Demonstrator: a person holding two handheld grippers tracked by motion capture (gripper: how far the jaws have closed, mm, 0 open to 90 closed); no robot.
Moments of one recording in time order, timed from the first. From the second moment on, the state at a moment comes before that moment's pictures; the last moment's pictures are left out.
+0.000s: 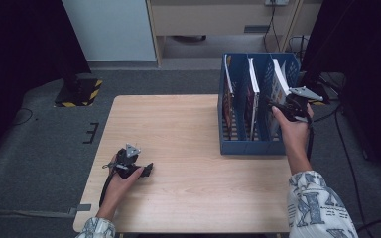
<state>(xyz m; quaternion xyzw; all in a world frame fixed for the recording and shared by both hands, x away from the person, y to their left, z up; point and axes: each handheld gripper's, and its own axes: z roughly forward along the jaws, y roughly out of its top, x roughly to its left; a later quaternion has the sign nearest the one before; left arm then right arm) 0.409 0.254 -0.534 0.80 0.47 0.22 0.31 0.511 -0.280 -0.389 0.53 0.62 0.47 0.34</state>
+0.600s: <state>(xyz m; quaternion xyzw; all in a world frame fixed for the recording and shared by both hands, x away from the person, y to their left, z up) 0.409 0.257 -0.537 0.78 0.49 0.21 0.32 0.481 -0.287 -0.393 0.52 0.63 0.48 0.31</state>
